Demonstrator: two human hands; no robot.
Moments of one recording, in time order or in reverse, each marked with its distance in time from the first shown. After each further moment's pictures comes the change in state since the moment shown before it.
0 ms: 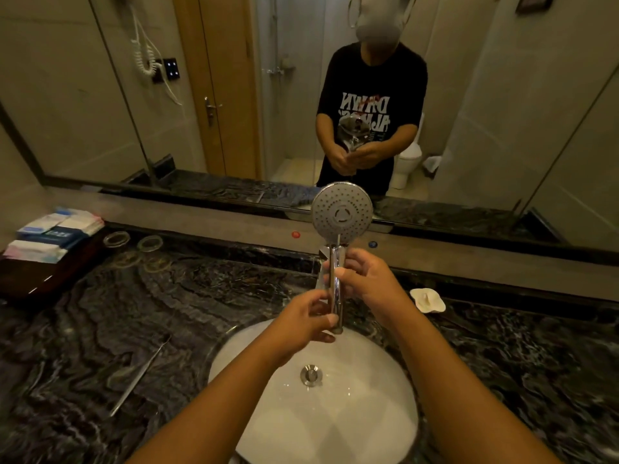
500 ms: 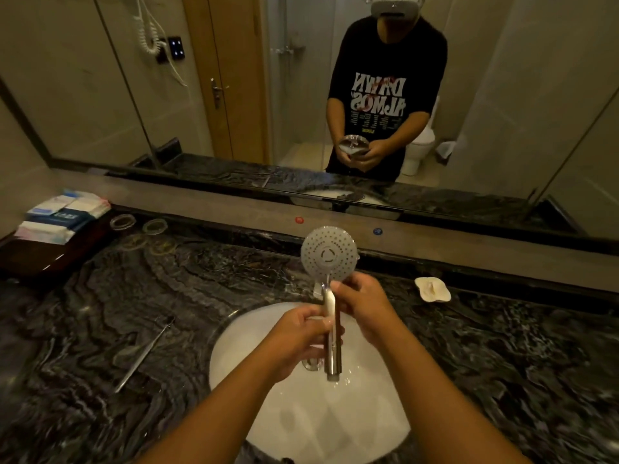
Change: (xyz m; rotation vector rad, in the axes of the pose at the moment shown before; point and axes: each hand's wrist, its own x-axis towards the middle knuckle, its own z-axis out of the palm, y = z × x) left_hand -0.015 -0.034 0.013 -0.222 0.072 -0.179; right_hand -0.013 0.049 0.016 0.060 0.093 0.191
